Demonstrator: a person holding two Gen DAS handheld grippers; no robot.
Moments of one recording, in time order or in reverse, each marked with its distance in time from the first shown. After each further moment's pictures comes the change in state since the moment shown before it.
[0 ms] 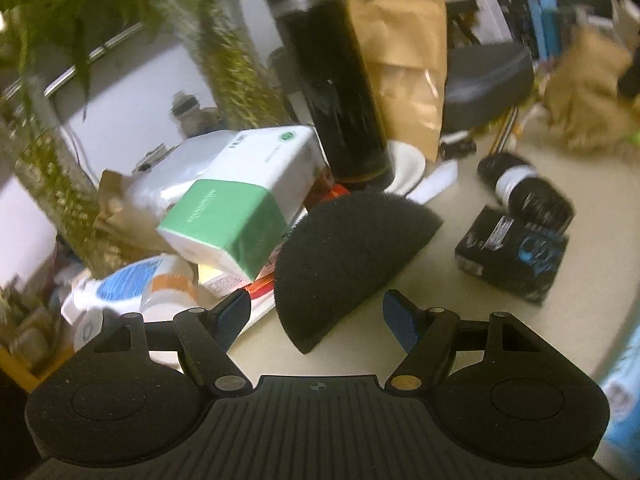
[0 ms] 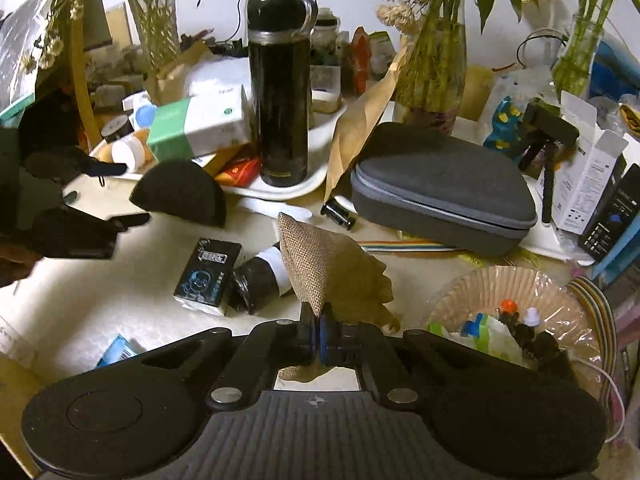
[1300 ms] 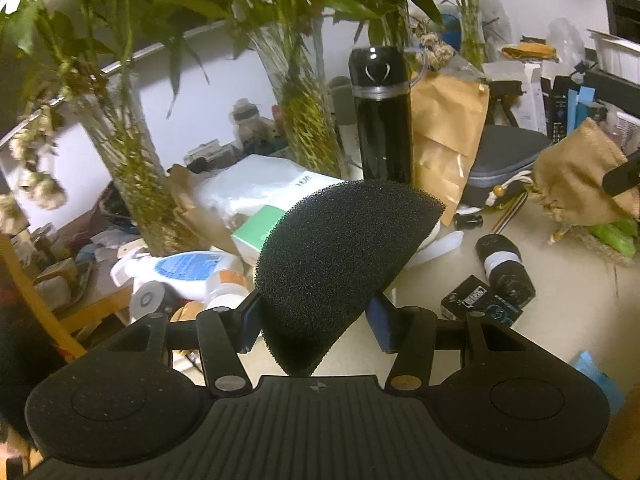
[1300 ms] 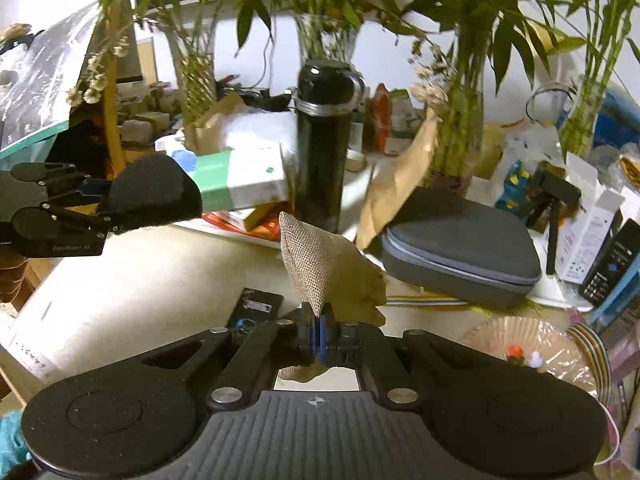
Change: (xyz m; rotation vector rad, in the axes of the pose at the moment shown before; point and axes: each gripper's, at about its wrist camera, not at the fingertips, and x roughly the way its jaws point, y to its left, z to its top) left arm -0.096 0.029 0.021 -0.252 -0.027 0.044; right arm -0.040 0.036 0.012 -0.046 -0.144 0.021
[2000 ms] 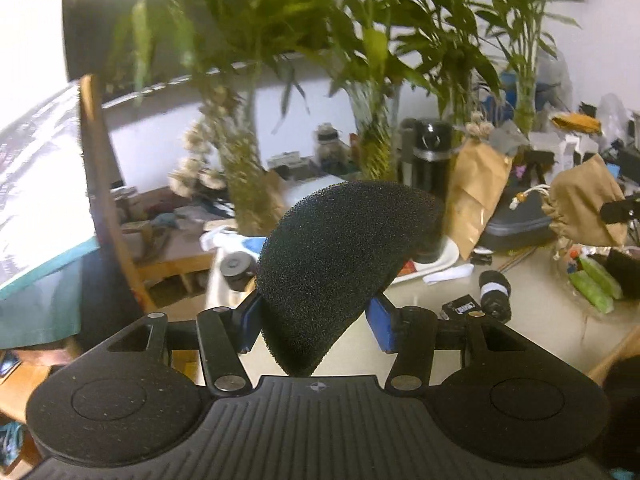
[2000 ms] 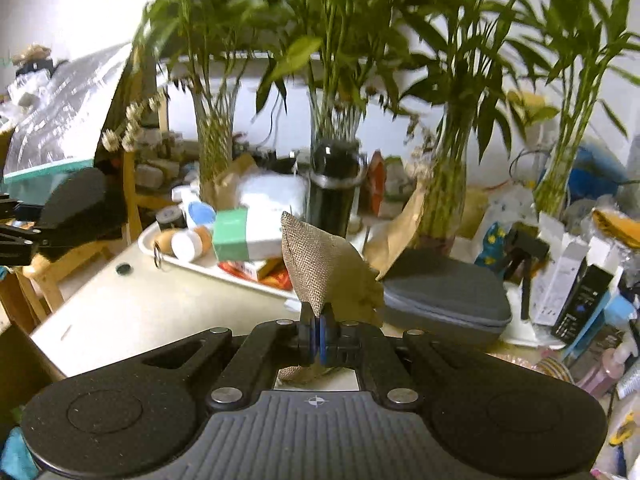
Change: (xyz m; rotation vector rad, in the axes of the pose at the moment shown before) left arm -0.133 0.004 -0.007 -0.220 -0.039 0.169; right arm -0.074 0.022 -0.011 -0.041 -0.199 -0.033
